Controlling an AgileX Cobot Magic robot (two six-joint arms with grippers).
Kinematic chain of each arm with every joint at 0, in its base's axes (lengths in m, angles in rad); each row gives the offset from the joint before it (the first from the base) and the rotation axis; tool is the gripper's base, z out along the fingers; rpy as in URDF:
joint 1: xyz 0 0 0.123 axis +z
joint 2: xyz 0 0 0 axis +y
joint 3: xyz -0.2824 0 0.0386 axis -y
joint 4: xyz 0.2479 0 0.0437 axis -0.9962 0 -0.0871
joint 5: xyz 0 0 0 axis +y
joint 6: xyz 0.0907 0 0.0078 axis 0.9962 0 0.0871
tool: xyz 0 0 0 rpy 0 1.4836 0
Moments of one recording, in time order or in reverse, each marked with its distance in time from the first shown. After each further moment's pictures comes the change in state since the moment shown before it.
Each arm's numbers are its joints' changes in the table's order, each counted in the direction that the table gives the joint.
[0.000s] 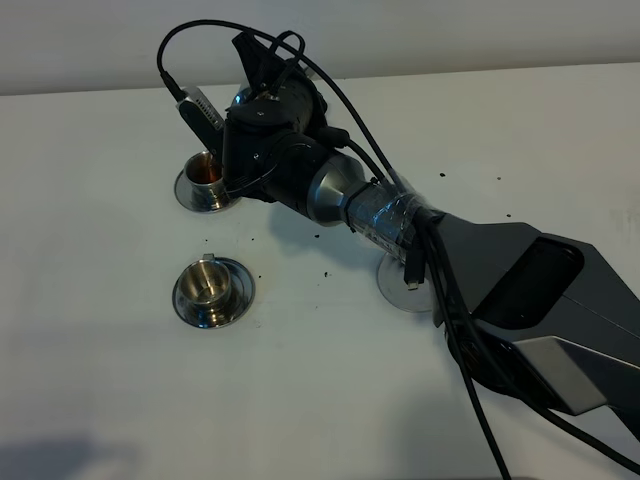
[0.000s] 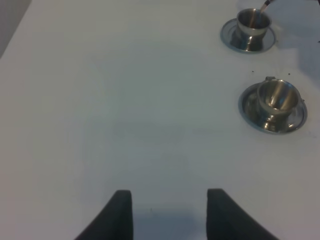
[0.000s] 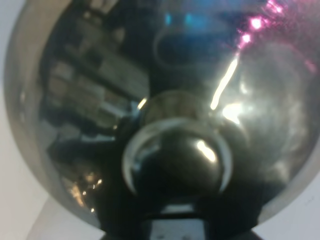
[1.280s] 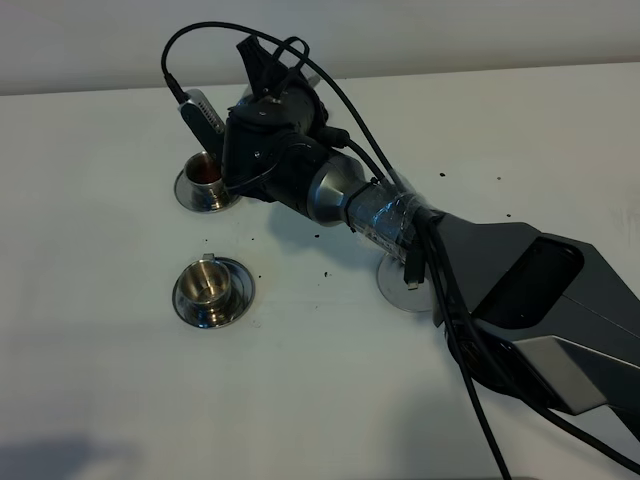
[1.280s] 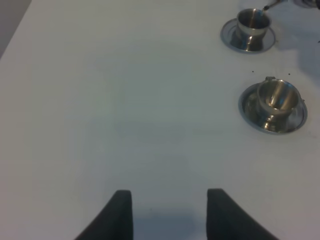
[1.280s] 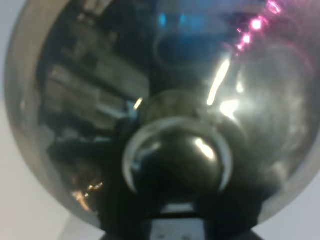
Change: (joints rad) left arm 0.000 0.000 0.000 0.000 0.000 0.000; right arm 0.000 0.000 0.000 -0.082 0.018 -0.001
